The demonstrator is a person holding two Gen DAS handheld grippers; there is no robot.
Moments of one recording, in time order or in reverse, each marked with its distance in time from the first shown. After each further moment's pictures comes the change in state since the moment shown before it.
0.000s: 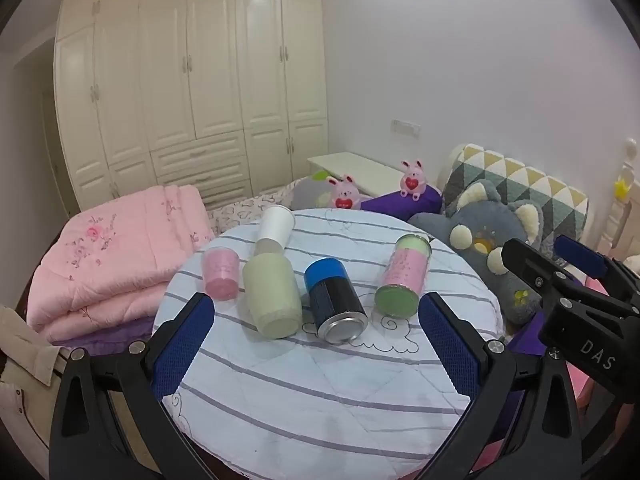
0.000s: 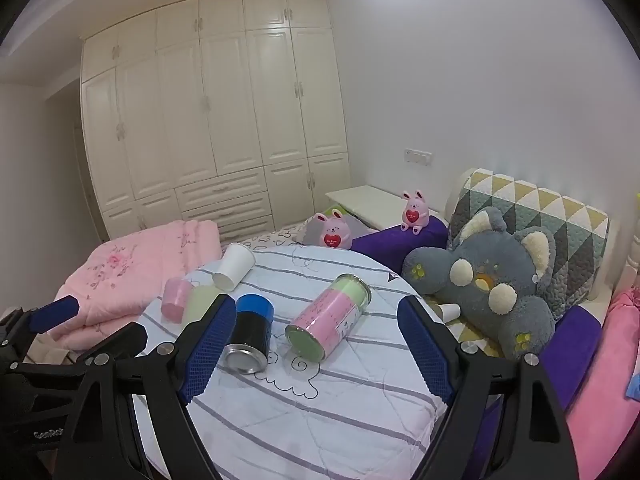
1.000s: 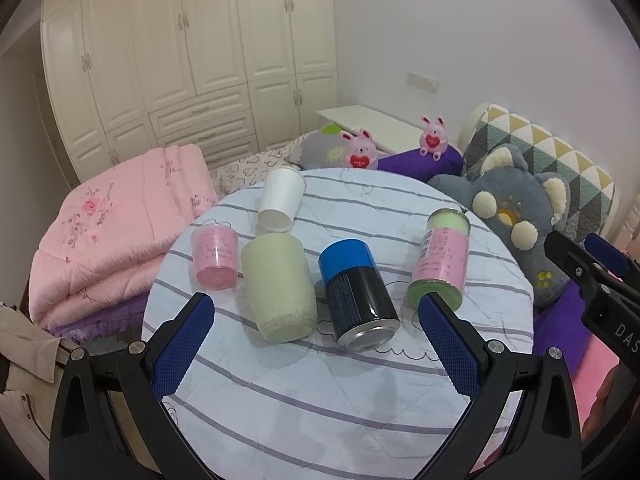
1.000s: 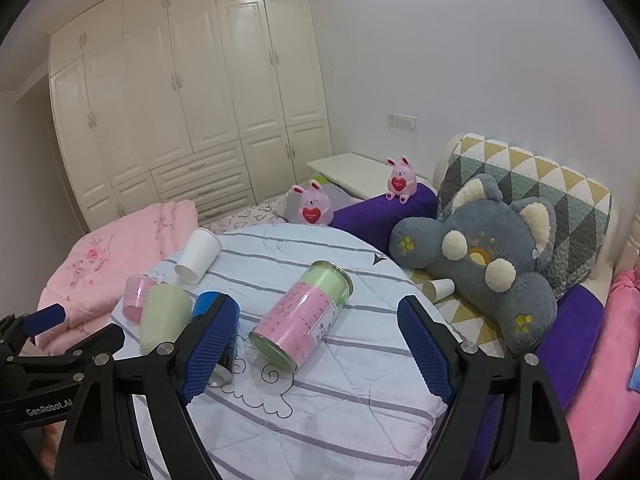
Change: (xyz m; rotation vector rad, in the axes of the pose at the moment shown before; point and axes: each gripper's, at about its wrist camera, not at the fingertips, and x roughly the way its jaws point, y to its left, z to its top) left arm 0.085 0.011 0.019 -0.008 0.188 0.032; right arm 0.072 -0.025 0.010 0.056 0.139 -0.052
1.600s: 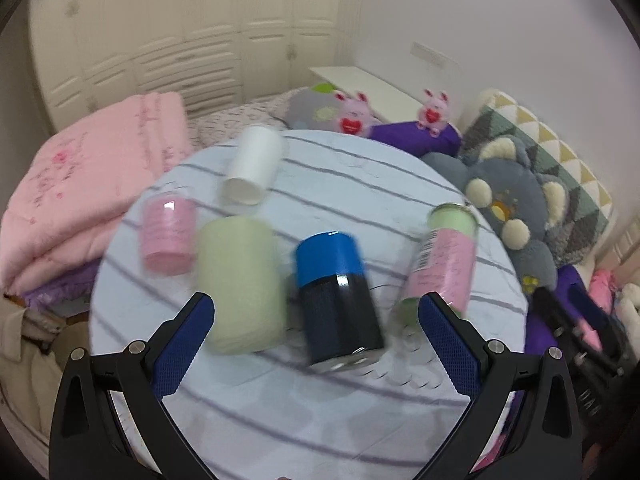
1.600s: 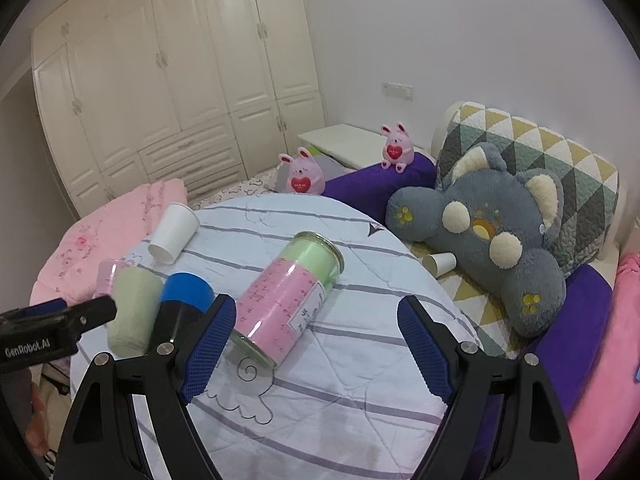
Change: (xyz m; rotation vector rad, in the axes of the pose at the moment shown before) left arm 0.074 -0.010 0.025 -0.081 0.175 -0.114; right arm 0.052 -0.019 -0.010 0.030 0.113 -0.020
